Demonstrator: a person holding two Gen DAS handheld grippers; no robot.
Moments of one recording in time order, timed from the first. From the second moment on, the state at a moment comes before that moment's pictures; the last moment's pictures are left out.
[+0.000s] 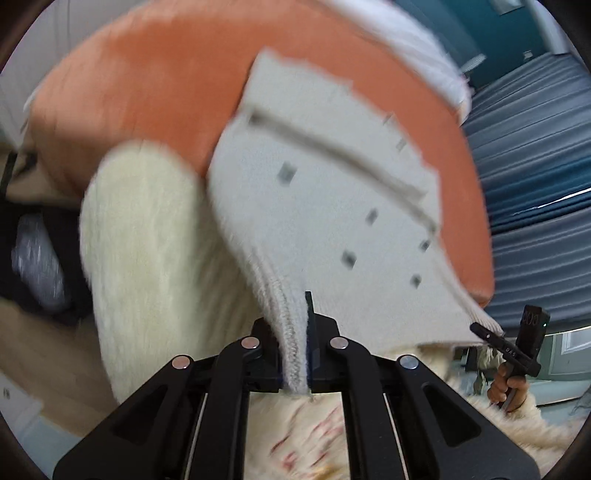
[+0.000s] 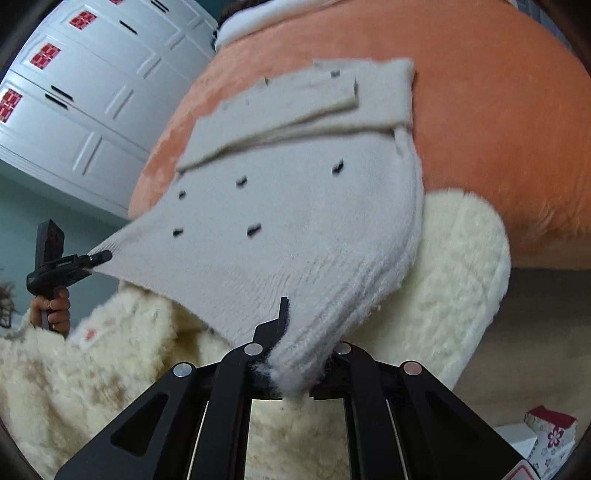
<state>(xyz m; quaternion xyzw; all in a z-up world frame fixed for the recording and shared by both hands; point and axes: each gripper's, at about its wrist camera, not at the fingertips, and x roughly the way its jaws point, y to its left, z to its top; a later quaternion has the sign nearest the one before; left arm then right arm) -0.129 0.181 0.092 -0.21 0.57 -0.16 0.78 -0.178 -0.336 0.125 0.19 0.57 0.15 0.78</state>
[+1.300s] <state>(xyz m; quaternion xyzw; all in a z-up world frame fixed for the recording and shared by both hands) 0.186 0.099 -0.018 -0.08 0.50 -0.14 0.85 0.118 -0.352 0.020 0.19 0.45 -0.03 0.87</state>
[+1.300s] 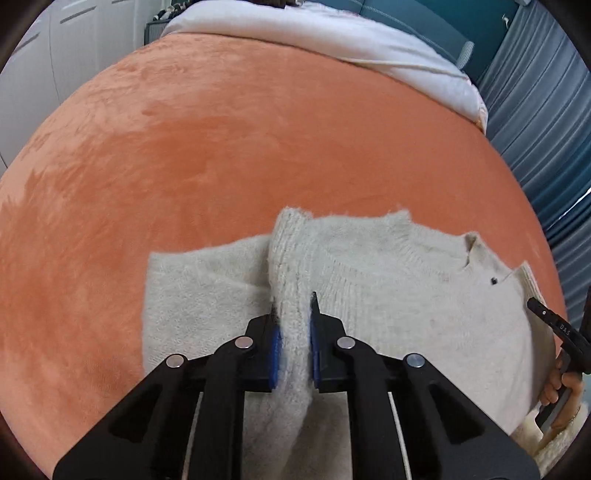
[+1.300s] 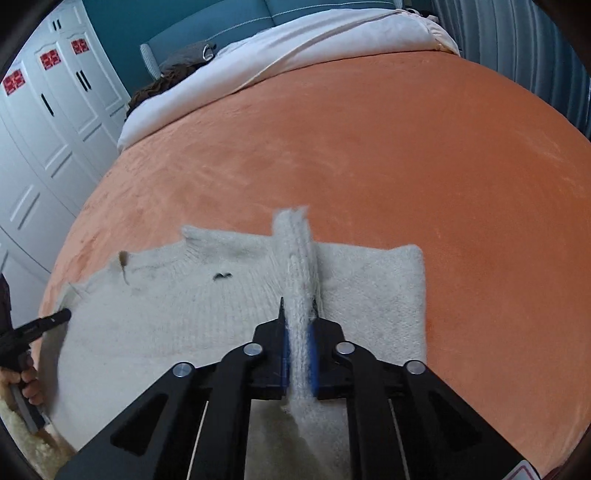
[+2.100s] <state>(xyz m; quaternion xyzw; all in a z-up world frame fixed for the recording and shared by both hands) 0.185 0.125 -0.011 -0.09 0.48 -0.05 0.87 0.093 -0.397 0.034 0.24 0.41 -0.11 0.87</state>
